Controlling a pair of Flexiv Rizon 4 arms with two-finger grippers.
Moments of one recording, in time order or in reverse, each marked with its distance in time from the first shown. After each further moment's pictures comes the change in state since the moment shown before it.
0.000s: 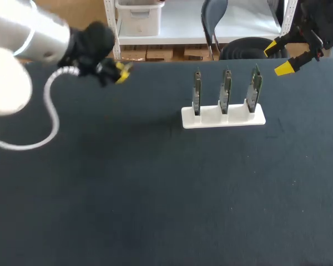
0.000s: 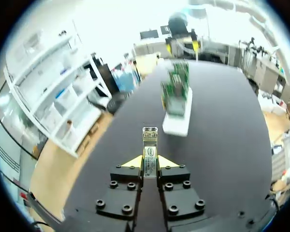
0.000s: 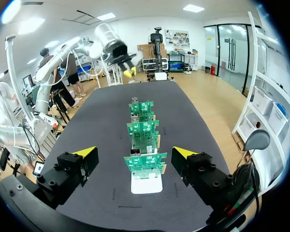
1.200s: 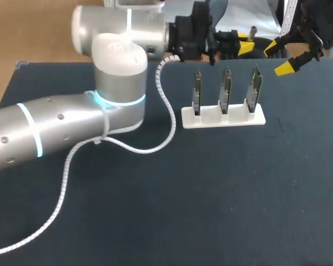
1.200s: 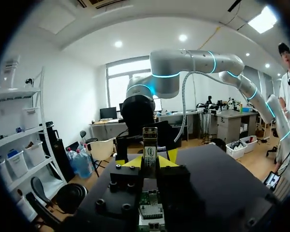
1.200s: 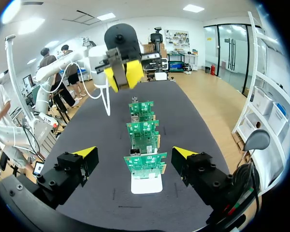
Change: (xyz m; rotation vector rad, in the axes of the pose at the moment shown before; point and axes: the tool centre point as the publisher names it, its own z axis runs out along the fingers) left arm -0.252 -0.099 0.131 0.415 -0.739 0.066; right arm 0.000 0.000 0.000 0.000 0.000 0.000
